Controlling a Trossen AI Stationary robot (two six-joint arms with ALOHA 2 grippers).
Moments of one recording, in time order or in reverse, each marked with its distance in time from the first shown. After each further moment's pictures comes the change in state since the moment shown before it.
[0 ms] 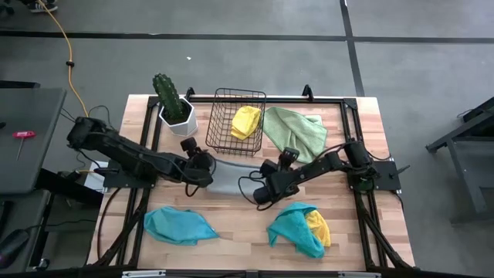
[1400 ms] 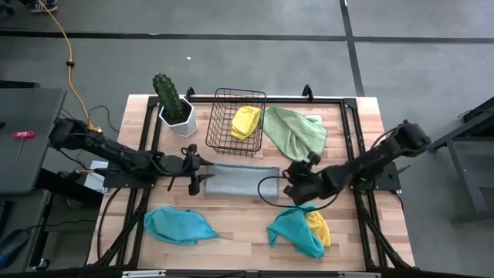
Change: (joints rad) left arm 0.057 -0.305 -0.477 0.853 0.504 0.182; right arm 0.114 -0.631 -0.744 0.994 -0.117 -0.107
